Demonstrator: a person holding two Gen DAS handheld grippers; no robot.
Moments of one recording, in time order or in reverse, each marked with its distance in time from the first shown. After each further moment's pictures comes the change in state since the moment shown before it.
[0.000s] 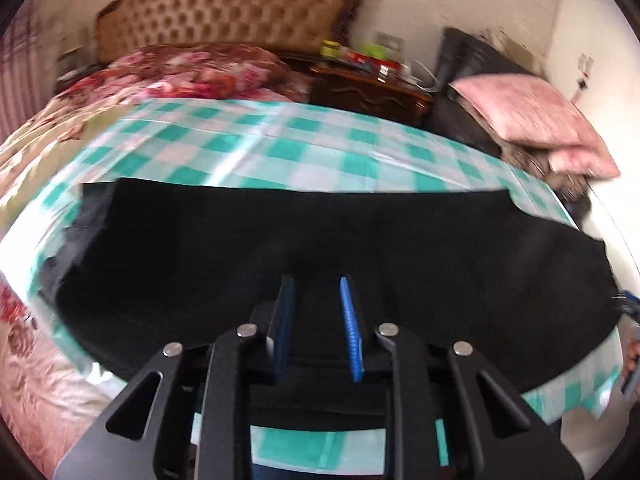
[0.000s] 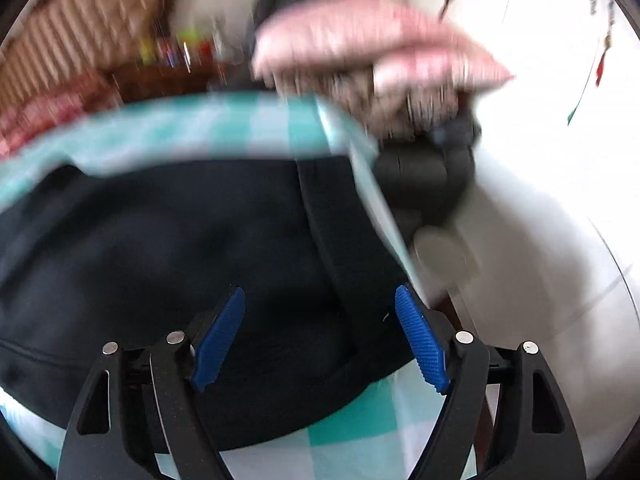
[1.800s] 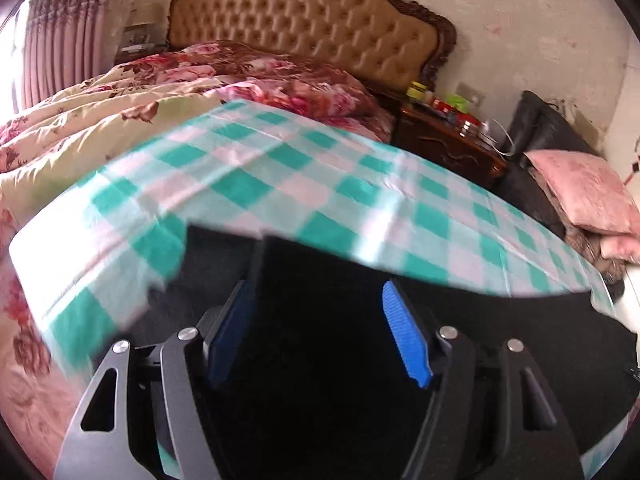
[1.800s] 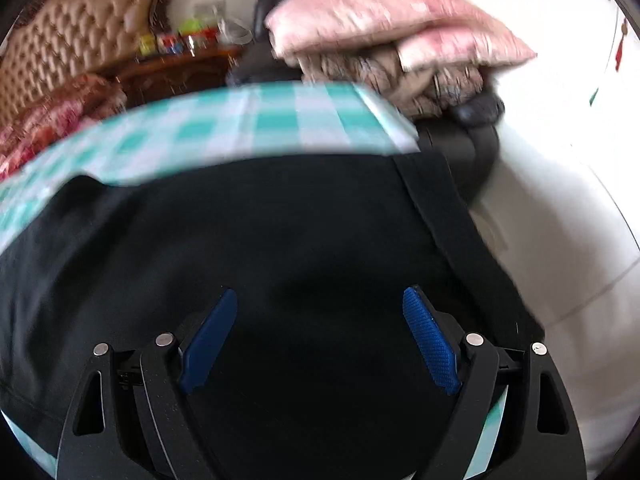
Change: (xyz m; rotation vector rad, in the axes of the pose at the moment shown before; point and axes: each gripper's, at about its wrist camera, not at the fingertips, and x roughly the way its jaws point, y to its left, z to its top) left arm 0.037 0.162 0.051 -0.211 -0.115 0.127; right arm -0.001 0.060 0.023 0.072 0.047 0.053
